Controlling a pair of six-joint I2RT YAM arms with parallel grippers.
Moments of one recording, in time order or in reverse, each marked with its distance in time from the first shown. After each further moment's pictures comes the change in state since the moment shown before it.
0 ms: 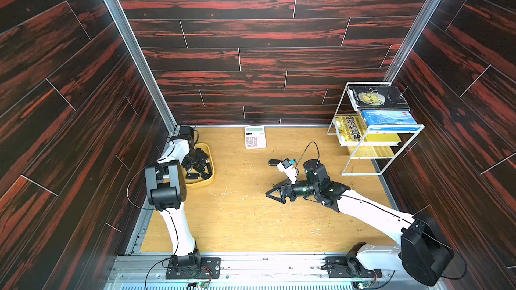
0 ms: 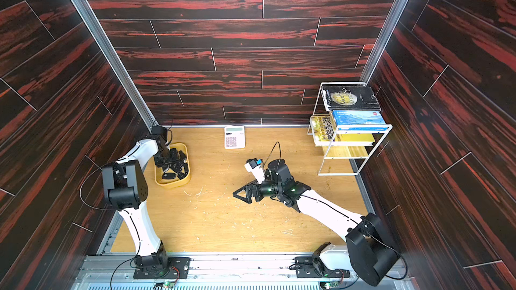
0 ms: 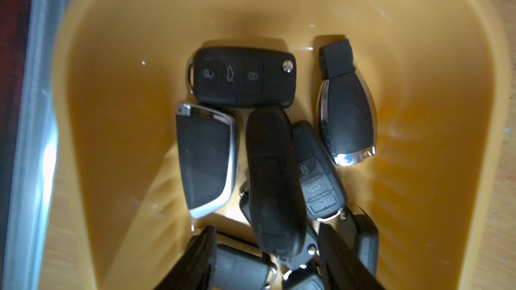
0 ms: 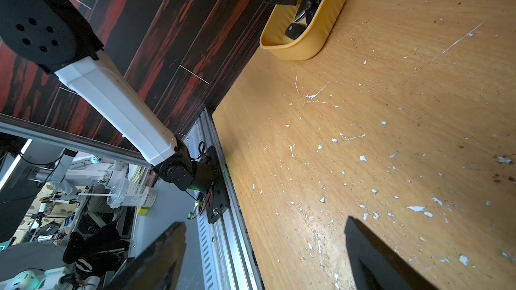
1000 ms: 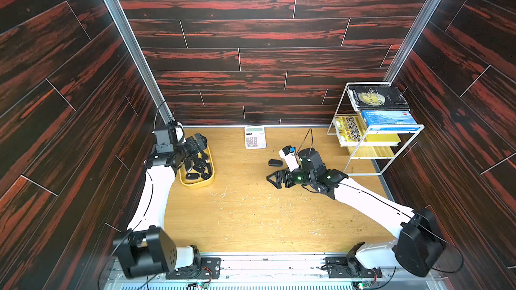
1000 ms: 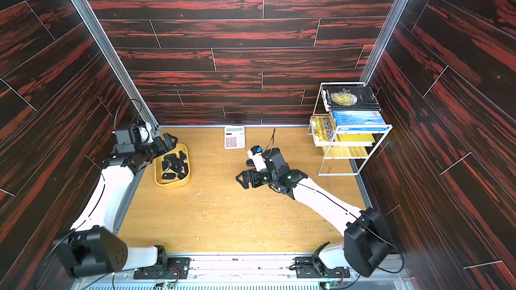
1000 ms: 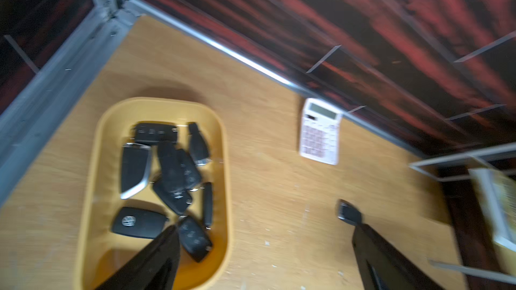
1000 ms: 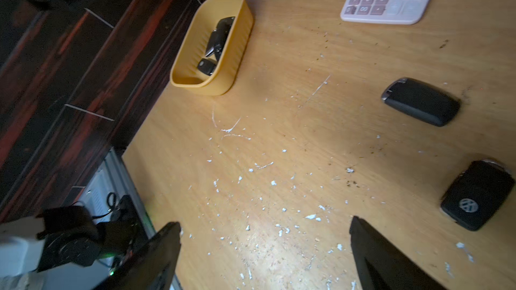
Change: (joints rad) left arm -0.012 -0.764 -0.391 0.322 0.387 -0.219; right arm 0.002 0.108 0.272 -0.309 0.449 -0.087
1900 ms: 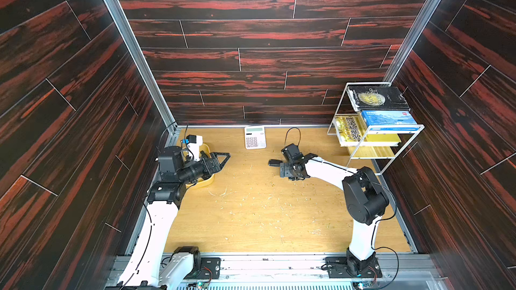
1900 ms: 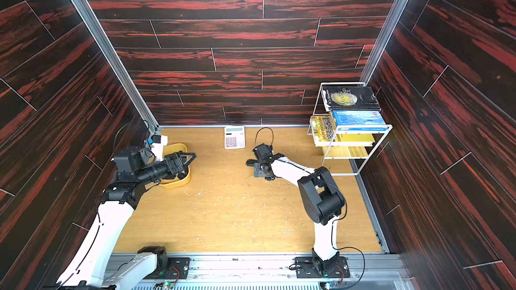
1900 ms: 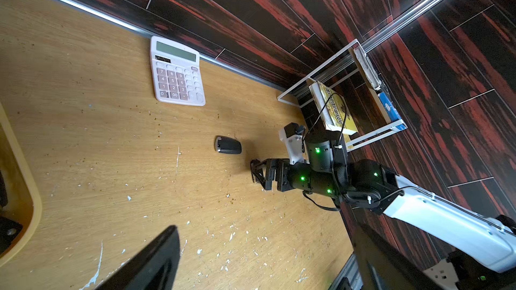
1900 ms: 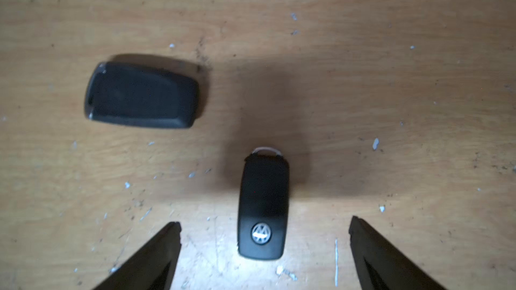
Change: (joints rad) left arm -0.115 -0.301 -0.283 0.153 0.391 -0.123; right arm -0.116 0.506 0.274 -0.233 0.536 0.177
